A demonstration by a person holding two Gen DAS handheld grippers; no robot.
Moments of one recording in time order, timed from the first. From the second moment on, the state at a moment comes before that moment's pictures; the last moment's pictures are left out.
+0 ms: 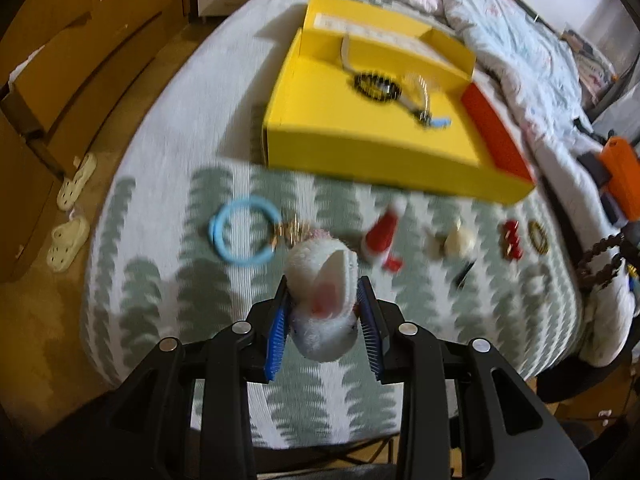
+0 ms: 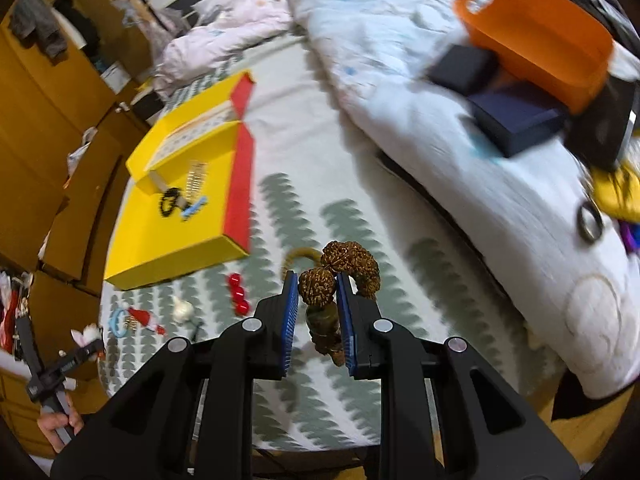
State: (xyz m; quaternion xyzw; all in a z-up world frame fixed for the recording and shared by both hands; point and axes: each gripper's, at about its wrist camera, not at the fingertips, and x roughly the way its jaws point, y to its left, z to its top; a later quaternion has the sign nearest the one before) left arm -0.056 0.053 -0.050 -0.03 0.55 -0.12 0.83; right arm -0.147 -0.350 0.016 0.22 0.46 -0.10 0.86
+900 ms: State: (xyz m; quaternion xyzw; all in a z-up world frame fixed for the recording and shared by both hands) left arm -0.053 0.016 -0.113 0.04 0.57 -0.07 0.82; right arm -0.058 -0.336 -0.098 0.16 0.58 -0.16 0.78
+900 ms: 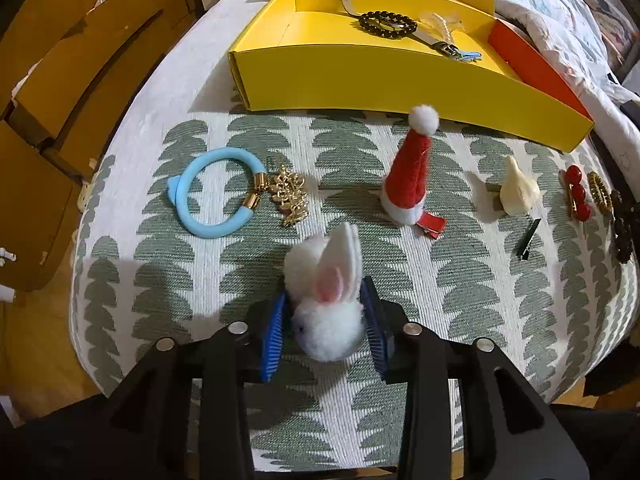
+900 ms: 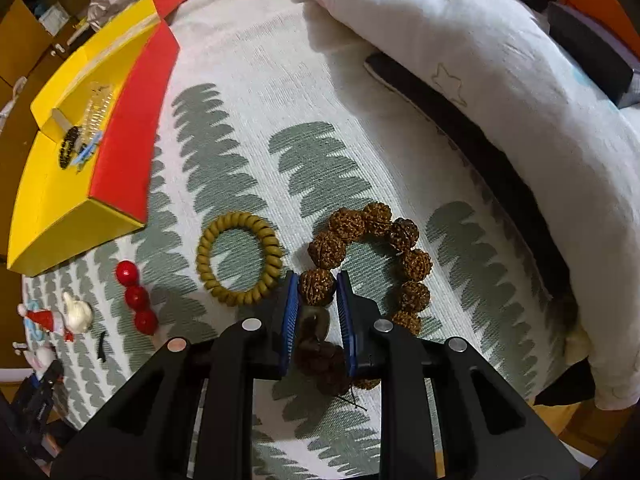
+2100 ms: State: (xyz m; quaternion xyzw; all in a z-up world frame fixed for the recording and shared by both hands) left arm 0.157 -0.004 -0.053 -0.05 0.56 -0.10 0.82; right arm 0.135 -0.174 -0.061 0.13 0.52 0.05 0.84
